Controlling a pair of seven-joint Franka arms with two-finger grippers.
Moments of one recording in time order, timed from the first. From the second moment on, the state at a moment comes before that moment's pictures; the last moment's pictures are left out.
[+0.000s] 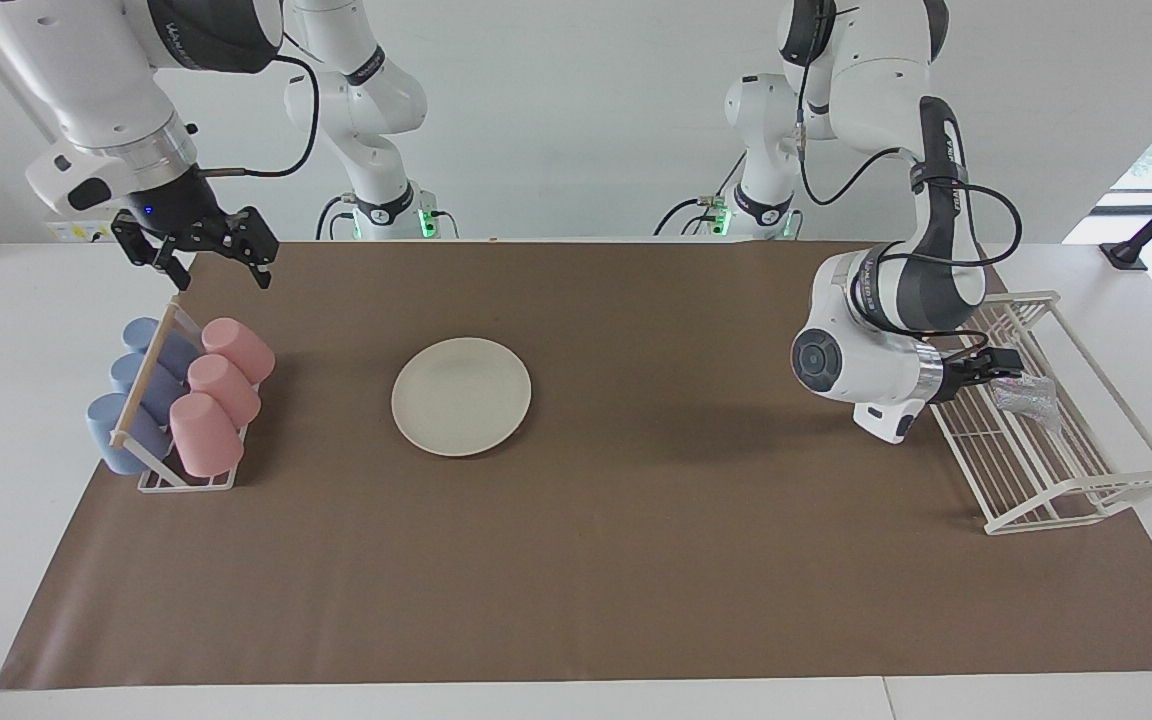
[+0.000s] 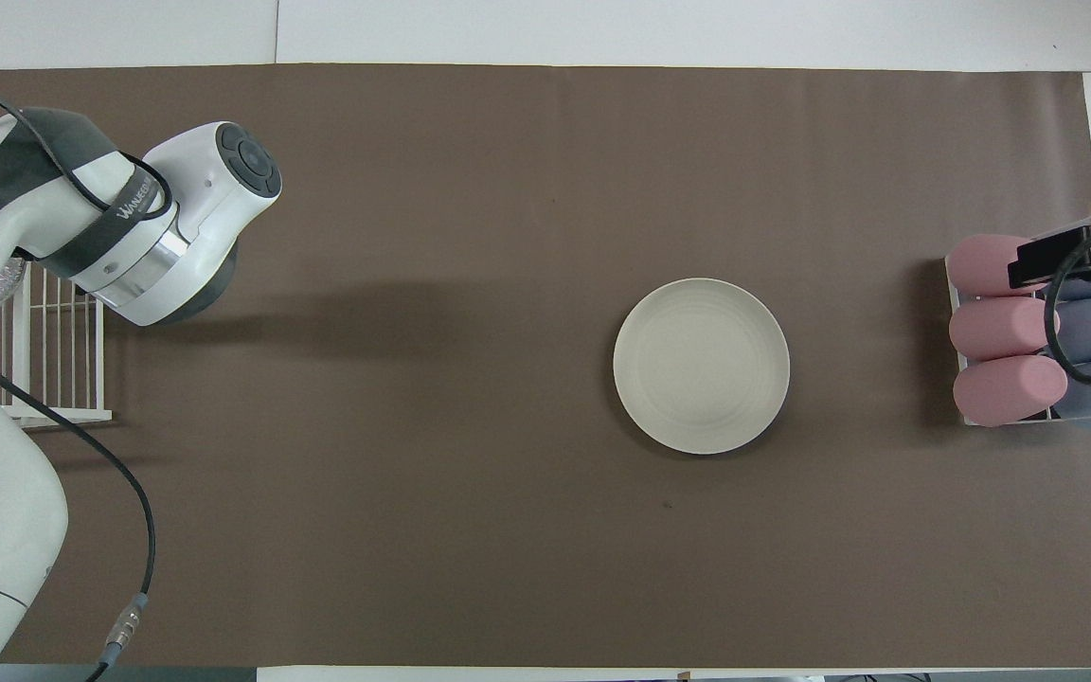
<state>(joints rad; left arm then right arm) -0.23 0.42 -0.02 -1.64 0.95 1.52 -0.39 0.01 -0.01 -0.06 -1.59 0.00 1.60 -0.05</state>
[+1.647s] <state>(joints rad) -0.06 0.03 -0.02 -1.49 -0.06 1.39 -0.31 0.01 -0.01 -0.05 -1.59 0.00 1.59 -0.05</state>
